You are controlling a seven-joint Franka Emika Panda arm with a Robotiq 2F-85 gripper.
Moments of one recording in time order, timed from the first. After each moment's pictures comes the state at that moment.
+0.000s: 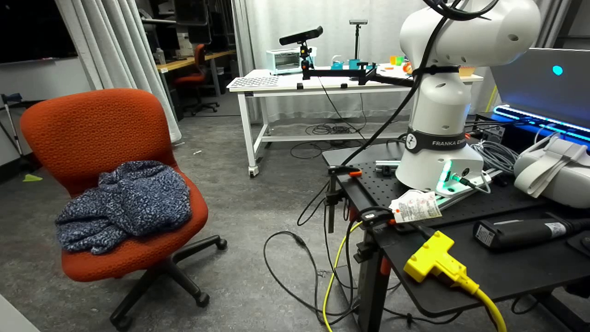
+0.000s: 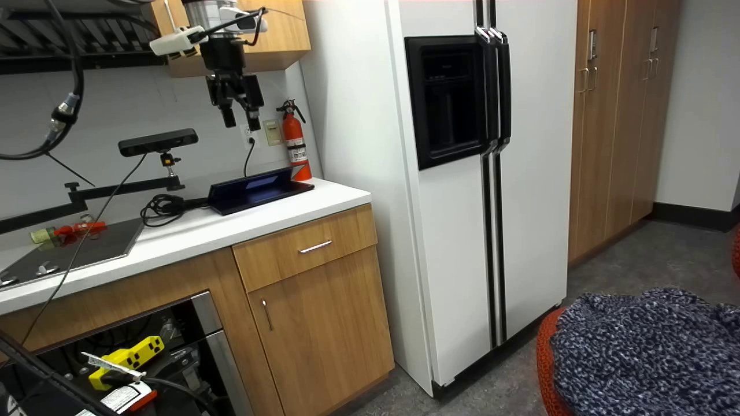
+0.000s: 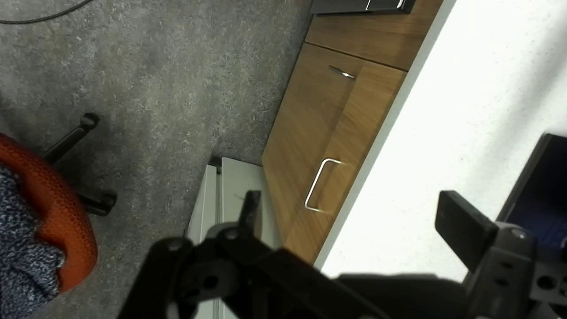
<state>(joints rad) 0.18 -0.29 0.17 -2.18 0.19 2.02 0.16</state>
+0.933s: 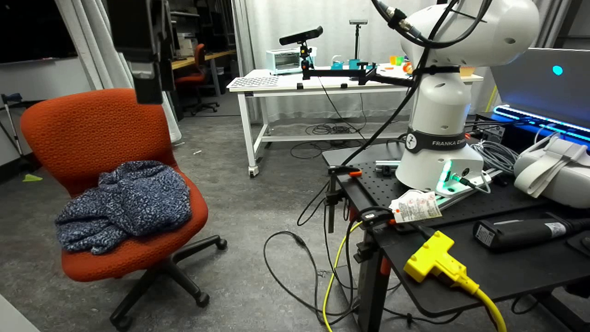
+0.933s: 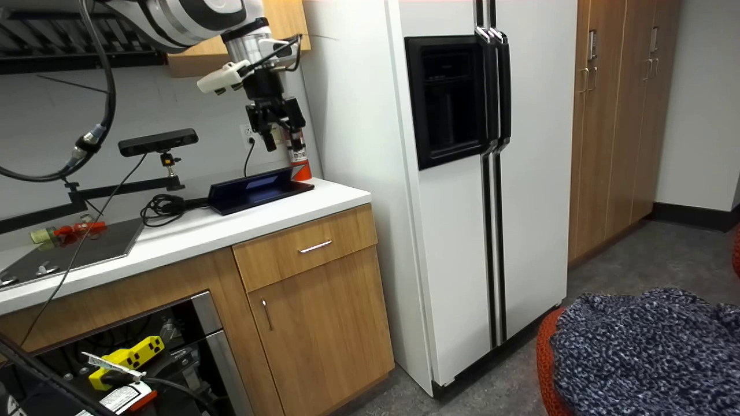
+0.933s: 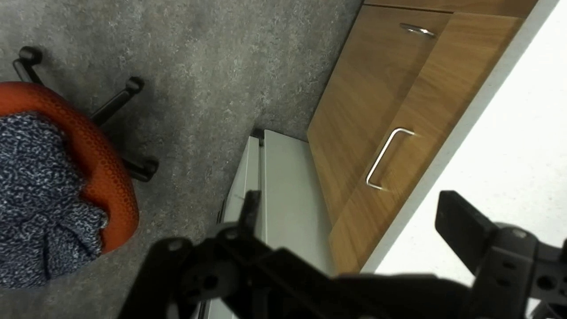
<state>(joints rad) 0.14 -0.13 0.16 -2.18 0.03 2.22 0.16</state>
